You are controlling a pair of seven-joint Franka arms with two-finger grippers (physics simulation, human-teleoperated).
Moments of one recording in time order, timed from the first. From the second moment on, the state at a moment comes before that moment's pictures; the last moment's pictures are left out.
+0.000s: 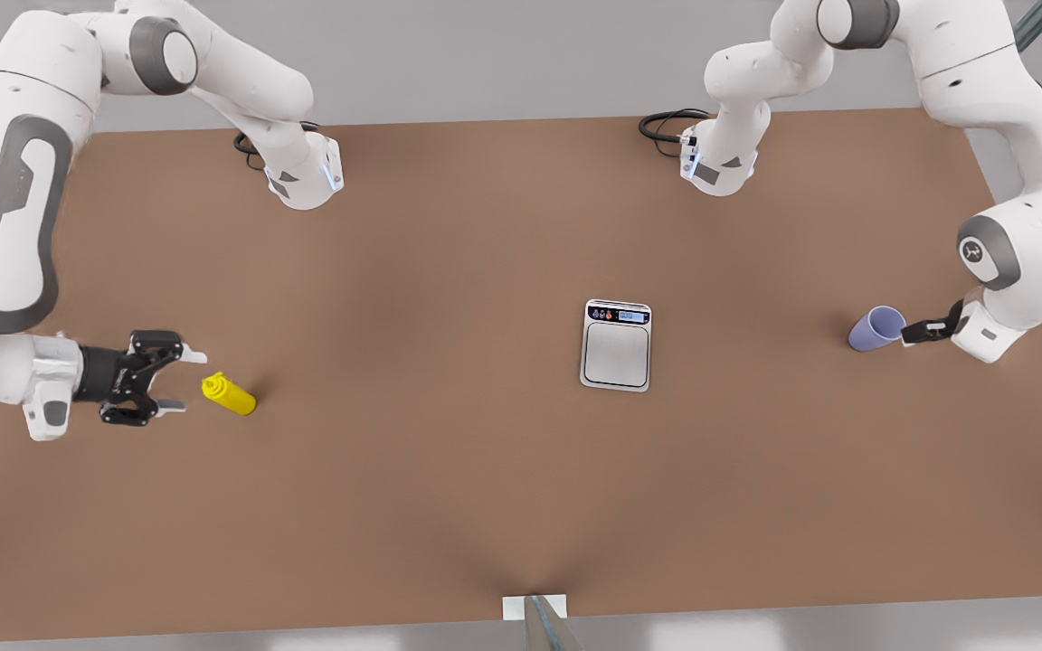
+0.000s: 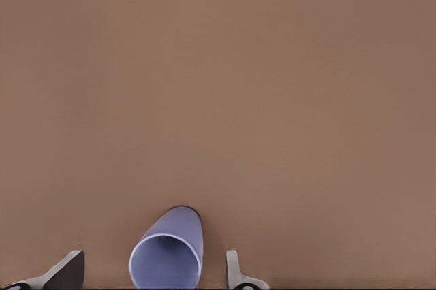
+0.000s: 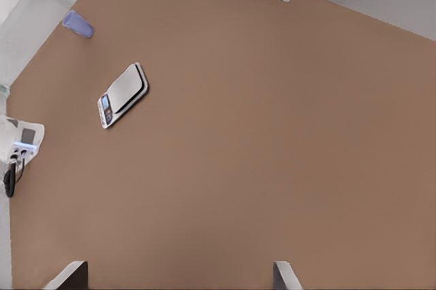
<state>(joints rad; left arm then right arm) 0.15 0.26 0.25 -1.89 0.01 2.07 0.28 -0.41 0.46 0.18 -1.35 0.67 1.50 -1.16</state>
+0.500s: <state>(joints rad) 0.24 0.28 0.25 -2.11 0.01 2.31 0.29 -0.69 0.74 0.18 -1.52 0.87 1.36 -2.25</state>
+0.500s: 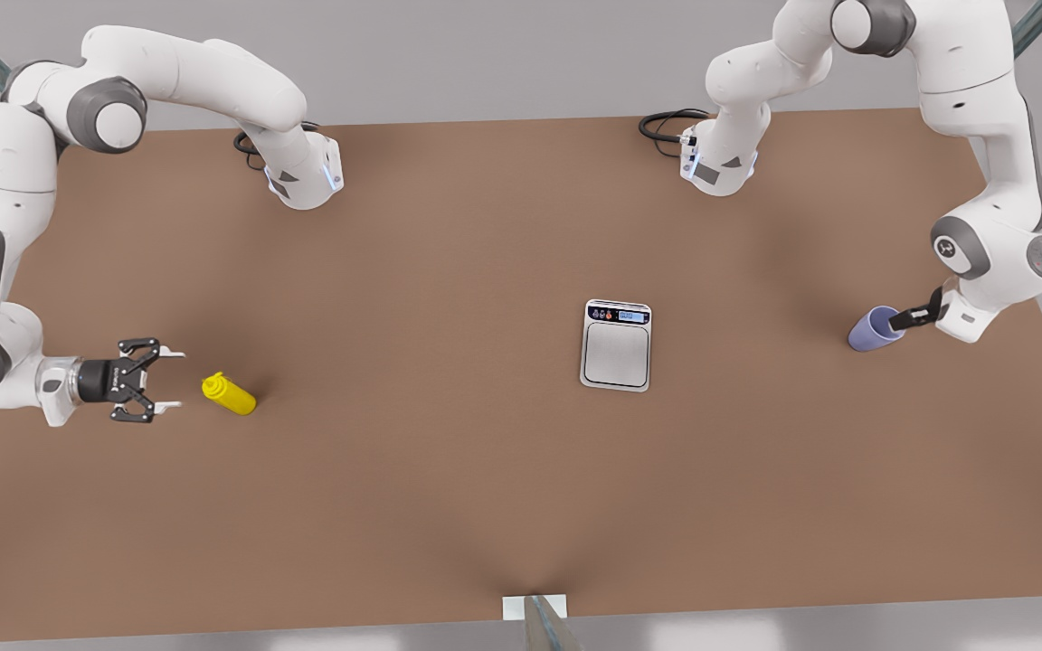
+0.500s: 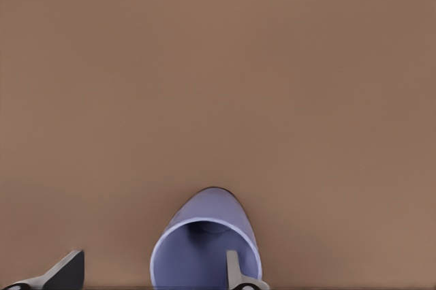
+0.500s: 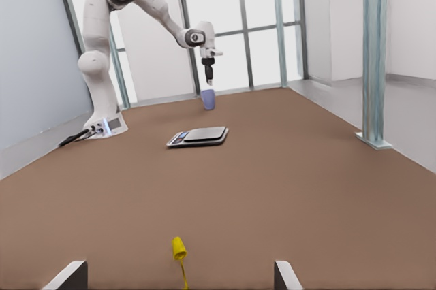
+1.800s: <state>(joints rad) 0.24 0.39 0.25 -2.08 0.01 2.32 0.28 -0.62 0.95 0.18 -1.54 0.92 1.53 -2.43</state>
